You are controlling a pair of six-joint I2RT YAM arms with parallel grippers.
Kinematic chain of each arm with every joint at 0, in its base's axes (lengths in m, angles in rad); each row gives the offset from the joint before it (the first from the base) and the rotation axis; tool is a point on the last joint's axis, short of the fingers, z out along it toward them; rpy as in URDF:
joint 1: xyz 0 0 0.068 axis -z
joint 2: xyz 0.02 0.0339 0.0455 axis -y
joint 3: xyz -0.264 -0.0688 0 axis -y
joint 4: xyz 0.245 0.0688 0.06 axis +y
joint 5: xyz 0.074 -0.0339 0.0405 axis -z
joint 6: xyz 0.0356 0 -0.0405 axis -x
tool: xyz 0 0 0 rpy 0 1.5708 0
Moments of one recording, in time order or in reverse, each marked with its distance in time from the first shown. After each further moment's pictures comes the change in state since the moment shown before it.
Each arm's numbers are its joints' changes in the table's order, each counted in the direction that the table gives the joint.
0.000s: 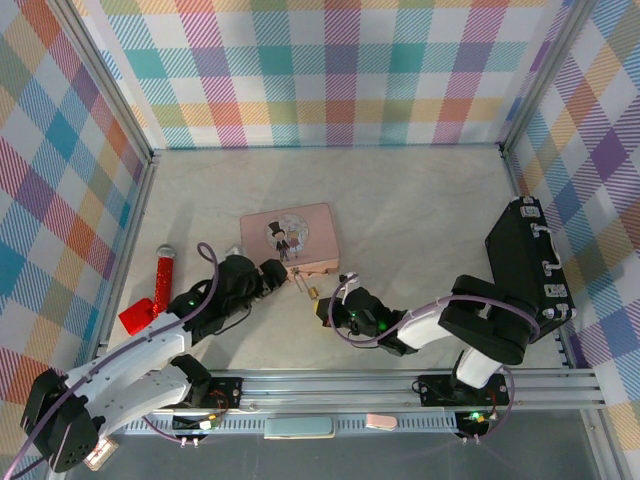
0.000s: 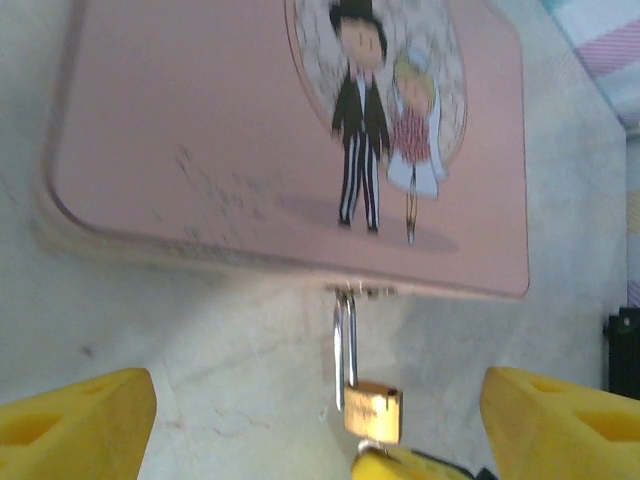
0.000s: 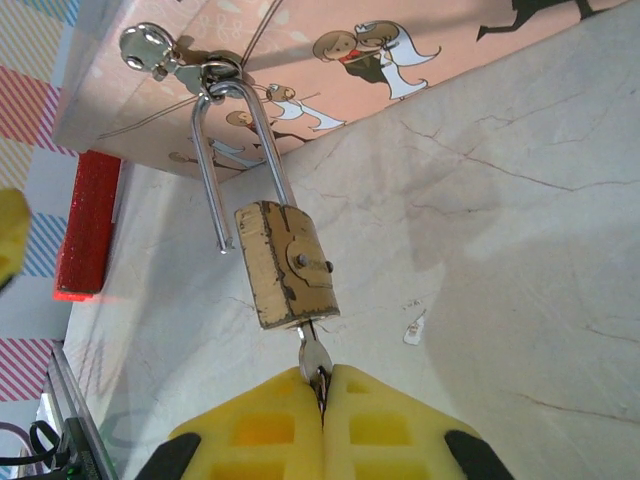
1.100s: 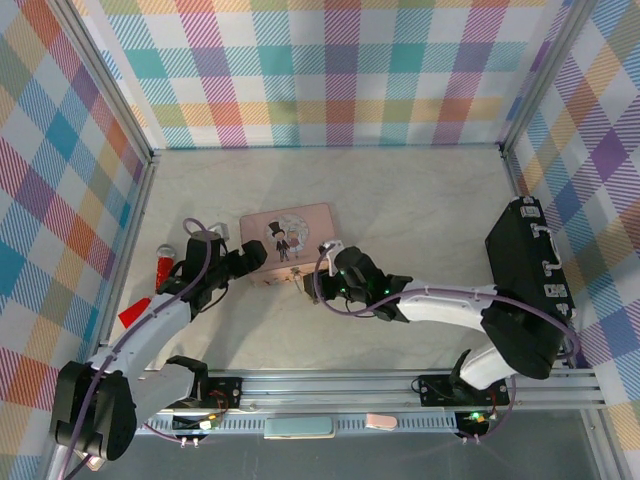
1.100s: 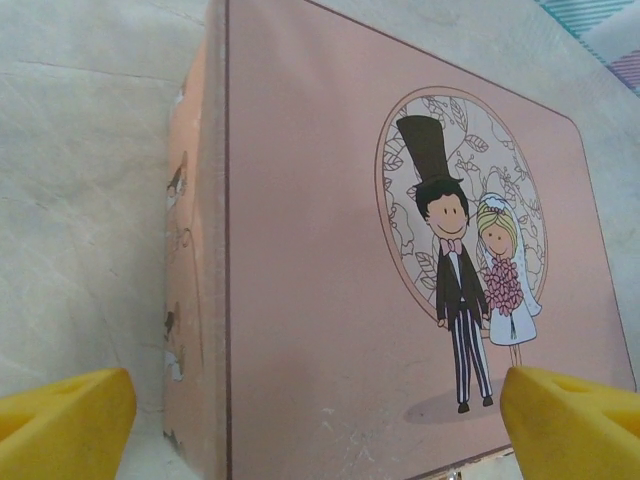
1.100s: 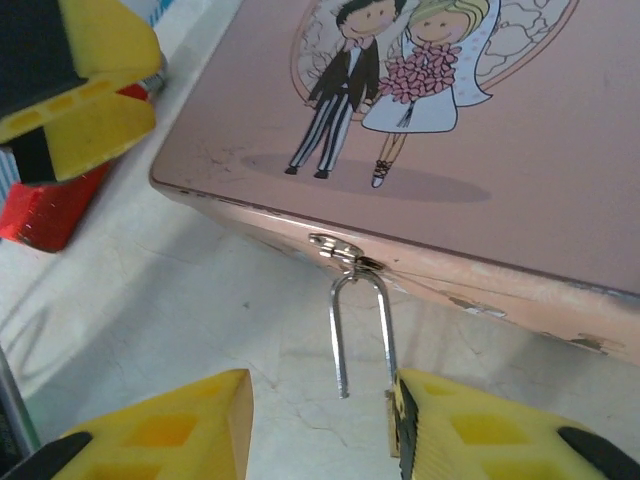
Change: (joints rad) left arm -0.397 -0.168 0.009 -0.173 0.287 -0.408; right arm 0.113 0.146 0.336 0.561 -0.105 0.535
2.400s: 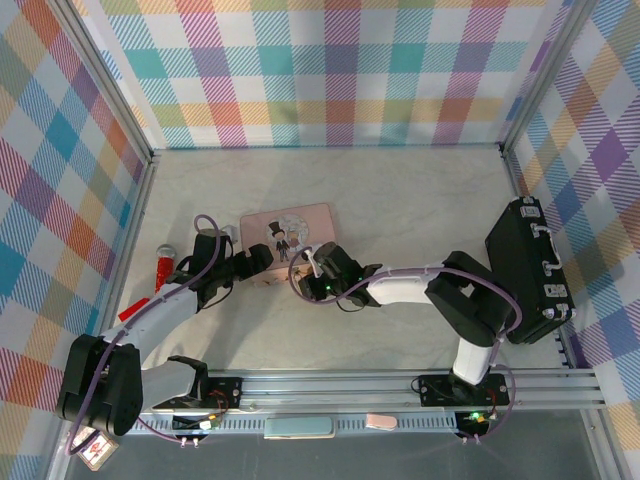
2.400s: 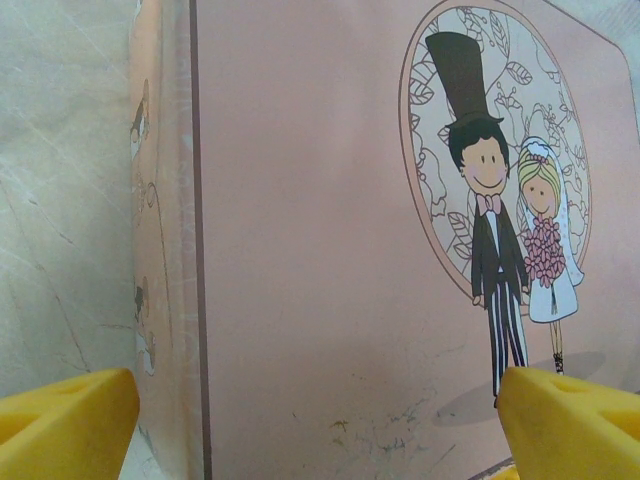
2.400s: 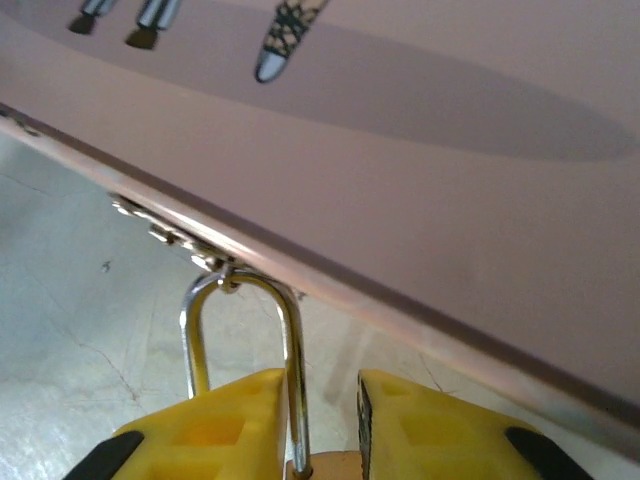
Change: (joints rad) left arm -0.005 -0.118 0.008 -0.024 0.082 -0.013; right arm 0.030 -0.295 0.158 0.070 -0.050 0.134
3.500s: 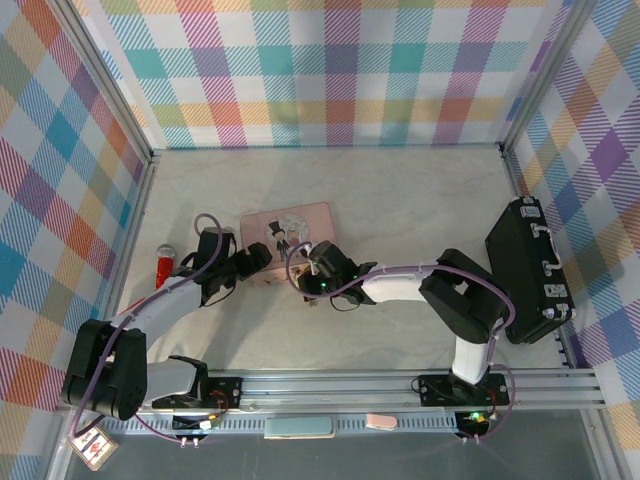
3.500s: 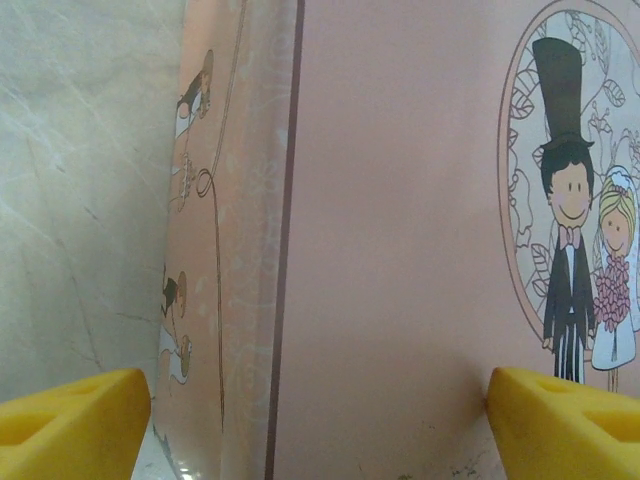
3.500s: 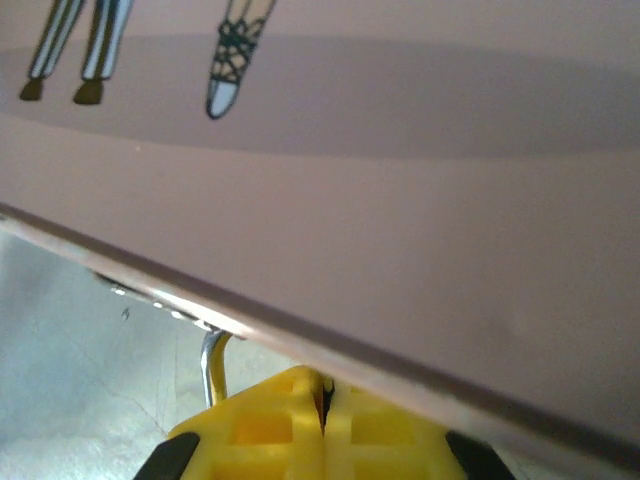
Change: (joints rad) left arm 0.019 -0.085 0.024 -0.002 -0.036 0.129; right arm -0.004 -0.034 0.045 0.014 0.011 -0.208
